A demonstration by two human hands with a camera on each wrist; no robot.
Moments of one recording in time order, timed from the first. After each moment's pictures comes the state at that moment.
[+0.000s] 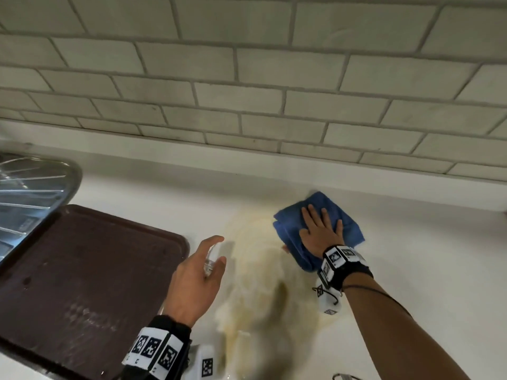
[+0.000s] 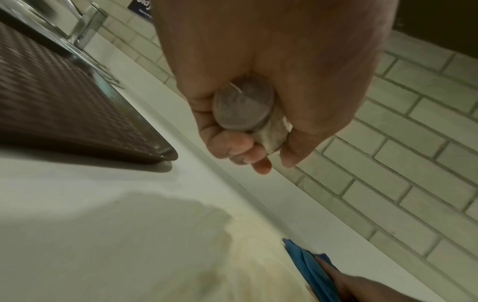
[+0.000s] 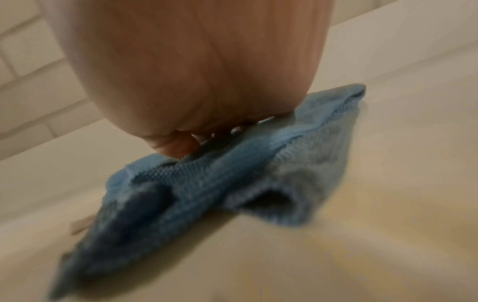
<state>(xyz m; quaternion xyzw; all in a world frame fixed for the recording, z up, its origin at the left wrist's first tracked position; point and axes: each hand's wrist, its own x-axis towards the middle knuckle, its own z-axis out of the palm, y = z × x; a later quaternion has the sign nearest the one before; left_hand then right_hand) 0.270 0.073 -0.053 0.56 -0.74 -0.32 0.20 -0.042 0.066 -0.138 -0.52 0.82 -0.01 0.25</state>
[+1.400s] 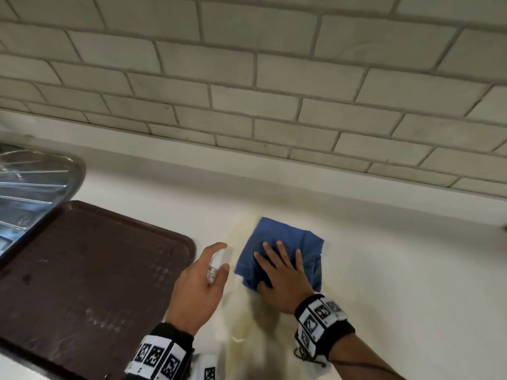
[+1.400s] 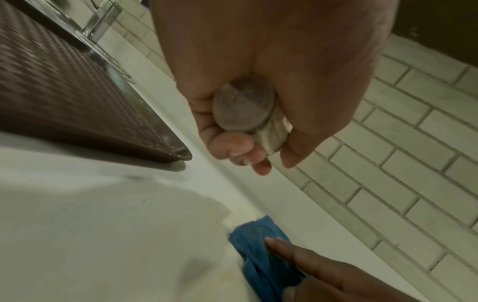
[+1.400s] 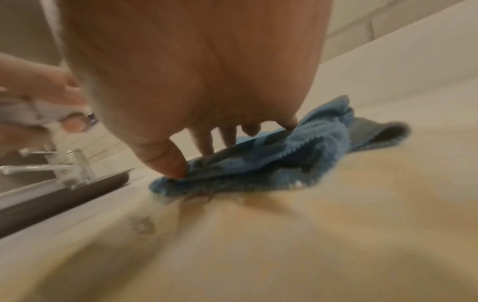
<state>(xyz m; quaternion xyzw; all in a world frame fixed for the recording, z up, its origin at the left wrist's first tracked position) 0.288 0.071 -0.067 0.54 -0.74 -0.33 0.23 0.078 0.110 -0.138 -0.69 0.70 0.01 0.20</state>
